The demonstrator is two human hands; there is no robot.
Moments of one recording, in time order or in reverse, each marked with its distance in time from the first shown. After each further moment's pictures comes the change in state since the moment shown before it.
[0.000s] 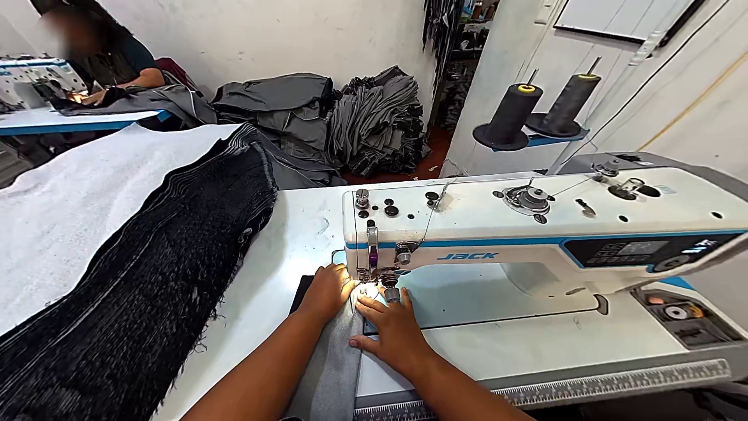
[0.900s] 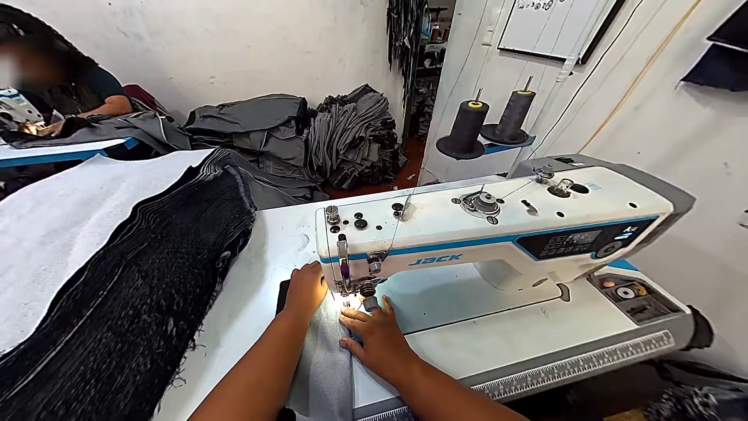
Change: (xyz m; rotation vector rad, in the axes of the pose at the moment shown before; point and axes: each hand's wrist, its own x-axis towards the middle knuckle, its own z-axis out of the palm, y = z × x) left_hand 0.027 0.000 -0.008 0.076 0.126 -0.163; right_hand -0.001 0.005 0.005 0.057 0.087 -0.047
